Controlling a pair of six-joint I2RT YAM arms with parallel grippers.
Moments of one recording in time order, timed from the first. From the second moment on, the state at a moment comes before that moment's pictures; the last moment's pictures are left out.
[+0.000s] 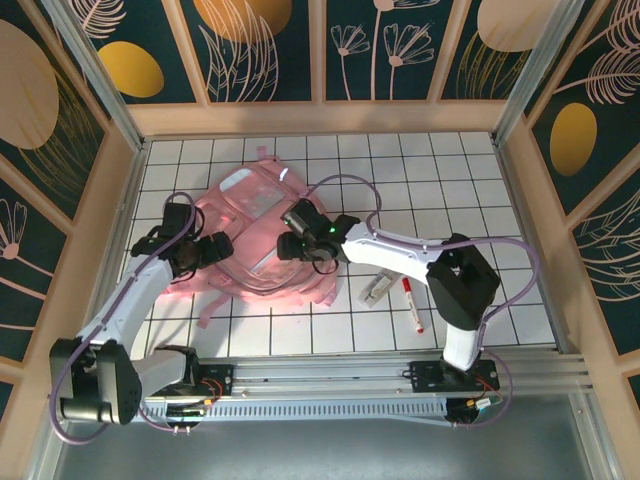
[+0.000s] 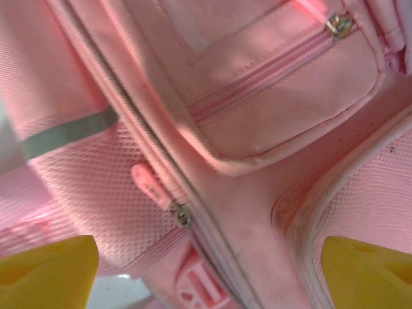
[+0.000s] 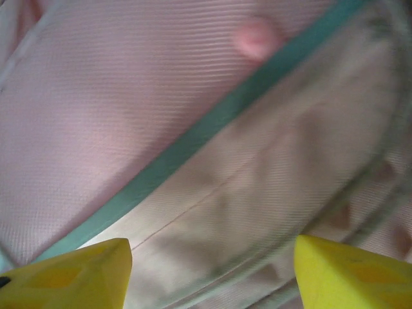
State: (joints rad) left arm -0.11 1.18 0.78 -0.69 0.06 -0.52; right arm 0.94 1.82 1.35 -0.50 0.07 0.81
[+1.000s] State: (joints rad) left arm -0.30 1.07 0.82 -0.59 0.55 -0.33; right arm 0.43 1.97 1.37 -0.13 -0.41 0.67
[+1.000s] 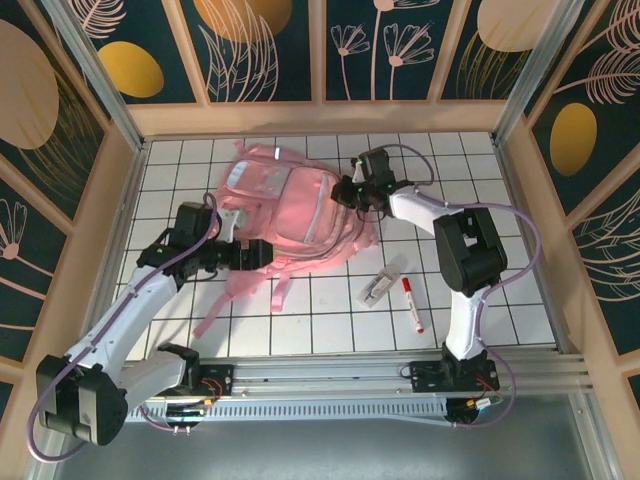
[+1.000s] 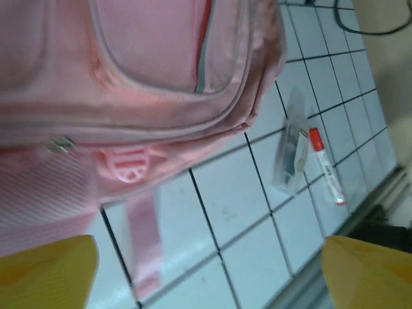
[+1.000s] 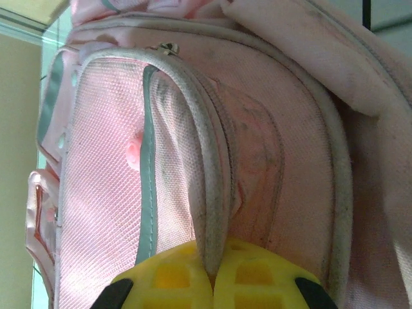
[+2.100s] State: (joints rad) left arm -0.30 1.52 0.77 -0.05 0.11 1.13; right arm 0.30 1.99 1.52 -0.33 -0.66 0.57
